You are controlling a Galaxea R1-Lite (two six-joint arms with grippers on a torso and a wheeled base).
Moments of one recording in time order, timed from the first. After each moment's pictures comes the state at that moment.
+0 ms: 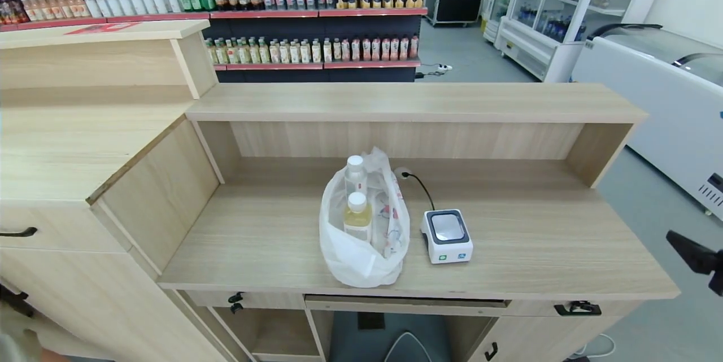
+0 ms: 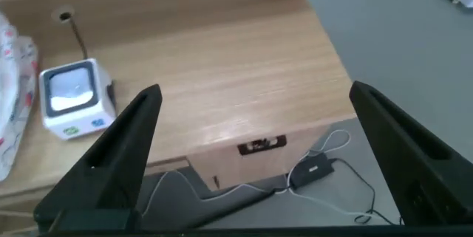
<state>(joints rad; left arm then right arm) 0.00 0.00 0.00 0.00 0.01 0.01 -0.32 1.15 -0.15 -0.83 0.08 -0.04</state>
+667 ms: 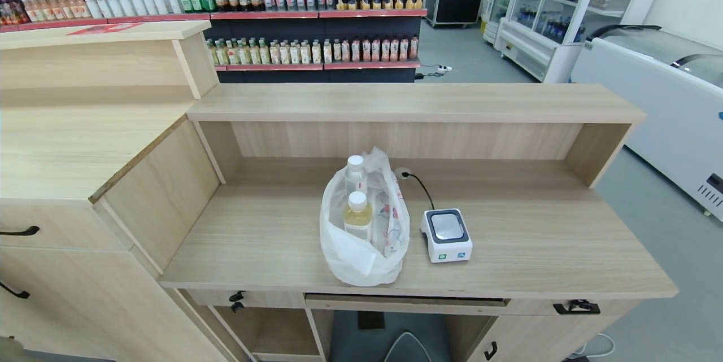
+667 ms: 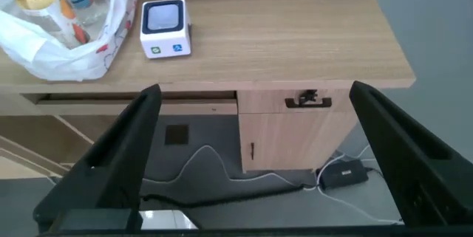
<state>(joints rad) 0.00 0.00 0.00 0.00 0.01 0.01 -0.09 0.22 0.00 -0.12 0.07 -0.04</state>
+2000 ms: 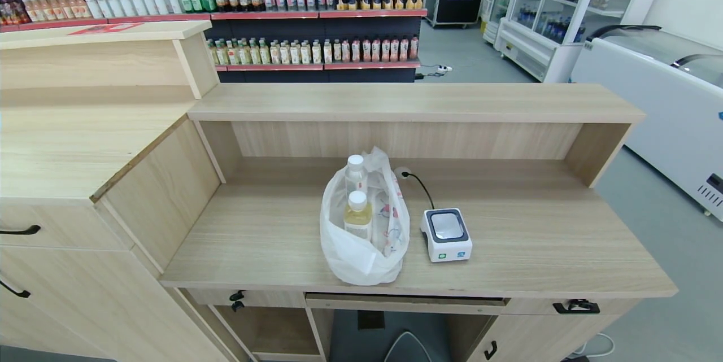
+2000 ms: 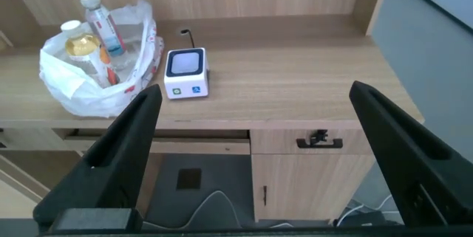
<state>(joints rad) 0.00 0.00 0.00 0.00 0.01 0.01 0.00 0.00 0.00 -0.10 0.02 0.00</state>
